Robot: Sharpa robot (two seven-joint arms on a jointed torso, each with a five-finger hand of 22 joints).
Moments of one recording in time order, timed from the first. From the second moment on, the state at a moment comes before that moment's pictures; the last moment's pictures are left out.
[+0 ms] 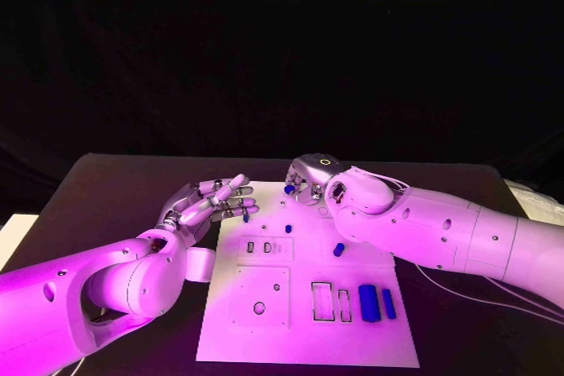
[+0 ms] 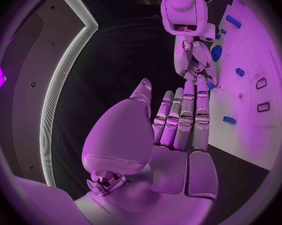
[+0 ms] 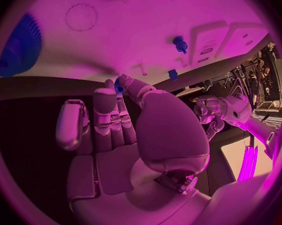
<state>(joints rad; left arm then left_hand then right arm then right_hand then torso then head) 1.17 -0.95 -0.02 1.81 0.10 -0.46 0.48 1.39 0.01 -0.03 0.18 0.13 0.95 0.22 0.09 0.07 1.03 0.17 0.07 0.07 1.11 0.12 0.14 0.16 0.17 1.03 0.23 0.20 0.08 1.28 -0.53 -0.03 1.29 -1.71 -0.34 -0.30 1.30 -0.10 0.50 -0.03 0.13 1.14 0.13 0.07 0.10 1.26 0.06 0.07 0.07 1.46 -0.02 0.98 0.67 0.09 1.34 0.09 1.38 1.14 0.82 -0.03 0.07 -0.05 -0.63</state>
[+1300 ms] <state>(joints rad) 1.17 -0.95 -0.02 1.80 0.10 -0.46 0.47 1.39 0.01 -0.03 0.17 0.13 0.95 0.22 0.08 0.07 1.02 0.17 0.07 0.07 1.11 0.12 0.13 0.16 0.17 1.03 0.23 0.20 0.08 1.28 -0.55 -0.03 1.33 -1.69 -0.33 -0.30 1.28 -0.12 0.49 -0.01 0.09 1.04 0.16 0.06 0.08 1.13 0.09 0.07 0.06 1.44 0.00 0.95 0.61 0.09 1.31 0.11 1.36 1.09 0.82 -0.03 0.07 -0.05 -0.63</state>
